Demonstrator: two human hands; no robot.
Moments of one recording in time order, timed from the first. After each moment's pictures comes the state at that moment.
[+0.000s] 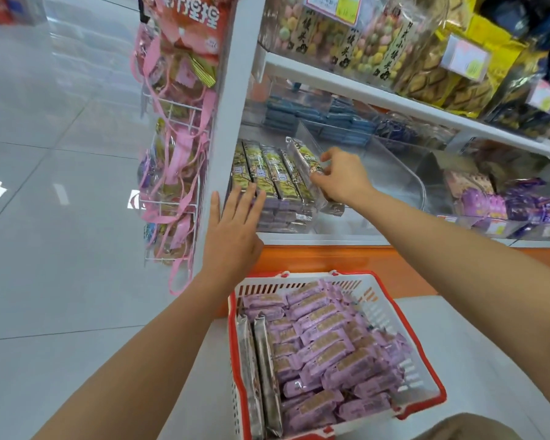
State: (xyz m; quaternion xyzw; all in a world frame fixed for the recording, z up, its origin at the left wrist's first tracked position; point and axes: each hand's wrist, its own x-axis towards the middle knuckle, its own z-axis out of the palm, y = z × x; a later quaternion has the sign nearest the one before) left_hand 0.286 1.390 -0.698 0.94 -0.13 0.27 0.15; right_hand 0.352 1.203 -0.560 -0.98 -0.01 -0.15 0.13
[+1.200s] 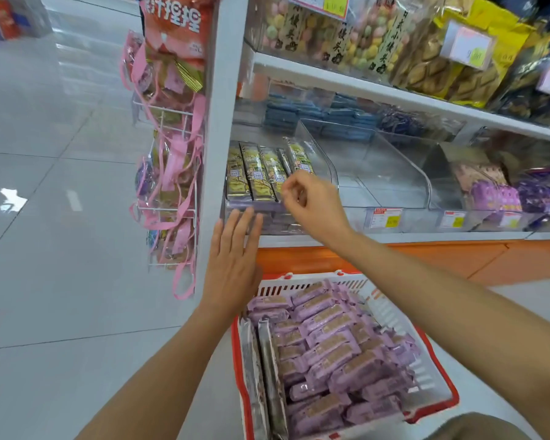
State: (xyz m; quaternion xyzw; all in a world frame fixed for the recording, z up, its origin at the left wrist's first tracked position) left_hand 0.265 1.381 -0.726 0.93 -0.15 0.30 0.13; right_hand 0.314 1.226 -0.606 -0.92 -0.19 -0.22 0.25
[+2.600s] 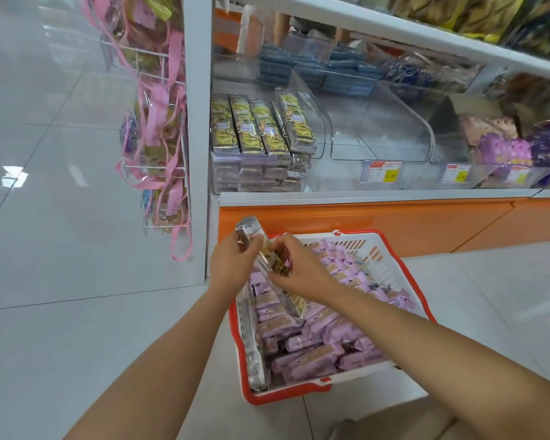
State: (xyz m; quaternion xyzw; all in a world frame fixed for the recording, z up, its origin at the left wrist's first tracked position) left_hand 0.230 1.353 -0.764 0.82 0.07 0.01 0.56; right_hand 0.217 1.194 -0.742 -0.93 -0.14 0.09 0.33
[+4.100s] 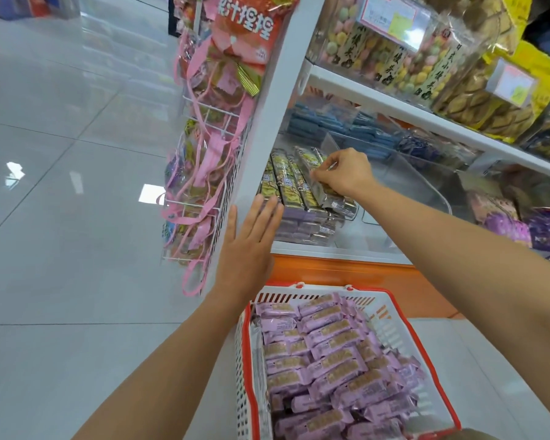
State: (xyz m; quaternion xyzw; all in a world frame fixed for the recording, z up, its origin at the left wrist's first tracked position) left_hand 0.284 1.401 -0.719 0.92 -0.14 0.33 0.14; right_hand 0.391 1.240 -0.555 -0.98 -0.01 -0.12 0.17
